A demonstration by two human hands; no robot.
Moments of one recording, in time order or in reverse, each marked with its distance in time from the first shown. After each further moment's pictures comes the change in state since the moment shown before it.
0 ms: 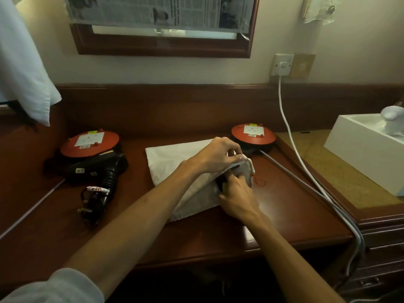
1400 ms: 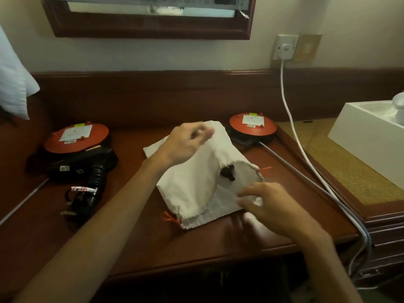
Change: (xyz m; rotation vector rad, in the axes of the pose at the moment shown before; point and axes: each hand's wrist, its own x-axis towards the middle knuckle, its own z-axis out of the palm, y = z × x) left_hand -0.027 -0.038 -0.035 -0.121 0.160 -0.191; right_hand -0.040 0.038 -0.065 0.031 -0.112 -0.185
